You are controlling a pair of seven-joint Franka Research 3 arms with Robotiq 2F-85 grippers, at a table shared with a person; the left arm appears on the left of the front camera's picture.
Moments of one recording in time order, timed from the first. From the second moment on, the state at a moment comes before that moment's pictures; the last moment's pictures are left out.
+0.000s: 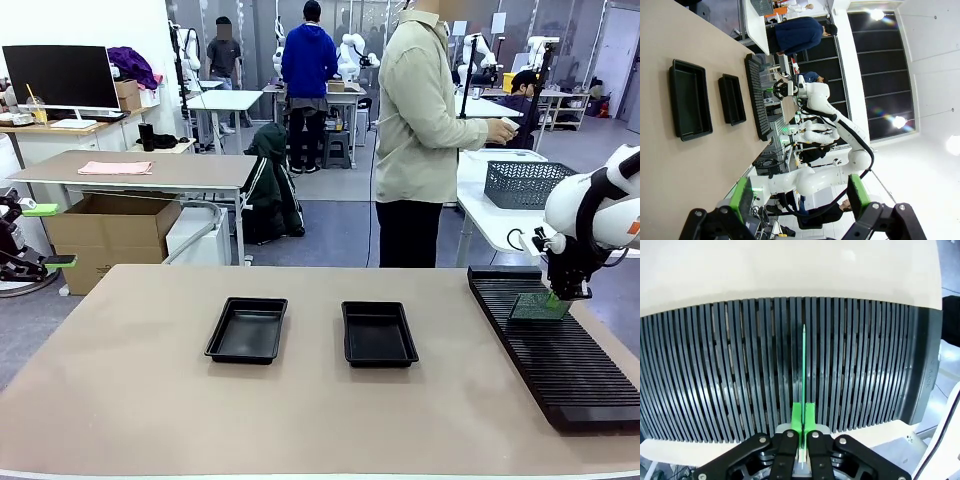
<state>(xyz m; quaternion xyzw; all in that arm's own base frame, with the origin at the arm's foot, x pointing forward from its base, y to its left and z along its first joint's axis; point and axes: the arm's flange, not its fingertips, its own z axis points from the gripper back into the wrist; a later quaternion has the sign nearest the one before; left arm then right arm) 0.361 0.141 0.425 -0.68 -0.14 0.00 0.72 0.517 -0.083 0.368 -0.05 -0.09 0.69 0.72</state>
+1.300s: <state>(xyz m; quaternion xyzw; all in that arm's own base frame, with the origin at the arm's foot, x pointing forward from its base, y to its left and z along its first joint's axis) 0.361 0.141 0.424 -0.68 -0.14 0.00 0.72 0.476 -0.081 0.532 -0.01 -0.05 0.69 0.73</state>
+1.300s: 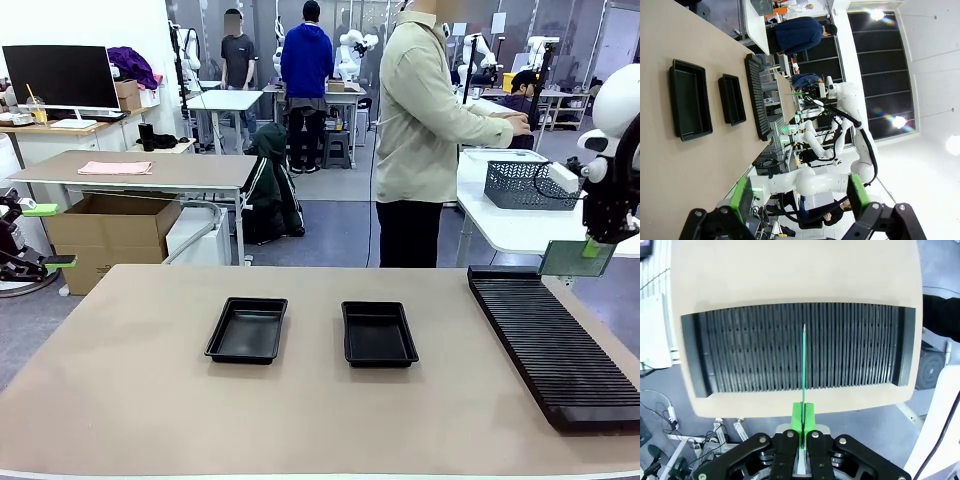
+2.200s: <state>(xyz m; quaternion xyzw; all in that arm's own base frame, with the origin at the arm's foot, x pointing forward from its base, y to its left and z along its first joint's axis) 0.361 0.141 0.424 -0.68 -0.14 0.00 0.72 0.455 -0.090 0.612 -0.02 -0.05 0.67 0.74</state>
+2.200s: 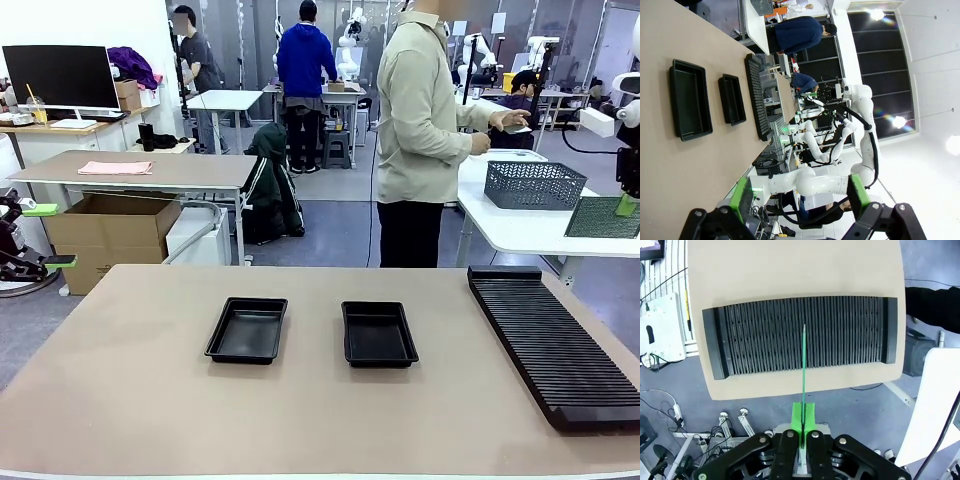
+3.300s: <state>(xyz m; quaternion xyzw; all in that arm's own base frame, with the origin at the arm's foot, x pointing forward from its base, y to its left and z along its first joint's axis) 0.361 0.141 0.424 -0.68 -0.14 0.00 0.72 0.455 -0.093 0.615 -0.02 -0.05 0.67 0.74</state>
